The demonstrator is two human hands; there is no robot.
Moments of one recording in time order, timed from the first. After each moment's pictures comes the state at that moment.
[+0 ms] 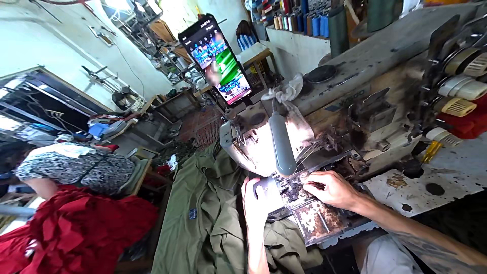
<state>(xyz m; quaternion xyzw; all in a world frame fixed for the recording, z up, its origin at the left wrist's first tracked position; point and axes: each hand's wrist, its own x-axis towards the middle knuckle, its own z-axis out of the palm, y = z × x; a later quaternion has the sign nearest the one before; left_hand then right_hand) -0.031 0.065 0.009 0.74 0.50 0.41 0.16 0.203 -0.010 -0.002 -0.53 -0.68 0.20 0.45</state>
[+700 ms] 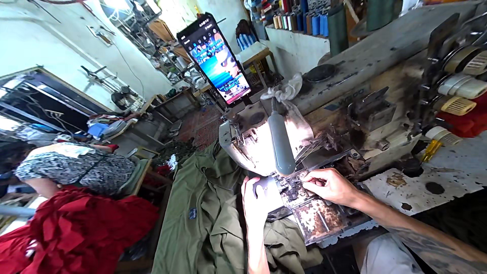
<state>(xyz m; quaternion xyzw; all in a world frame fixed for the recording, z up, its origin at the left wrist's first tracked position) -0.030 0.064 0.009 0.74 0.50 0.41 0.16 0.206 -0.007 0.000 -0.53 -0.65 0.27 0.48</state>
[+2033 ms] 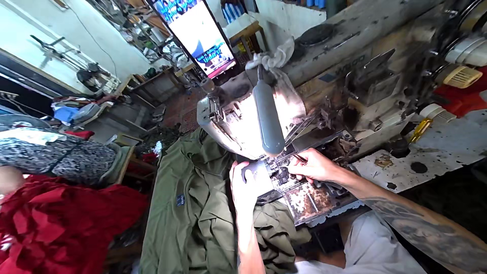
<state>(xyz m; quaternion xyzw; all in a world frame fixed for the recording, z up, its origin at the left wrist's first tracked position) -0.031 0.066 0.012 0.73 0.52 0.39 0.18 0.200 0.010 0.017 -0.54 -0.53 0.51 0.41</state>
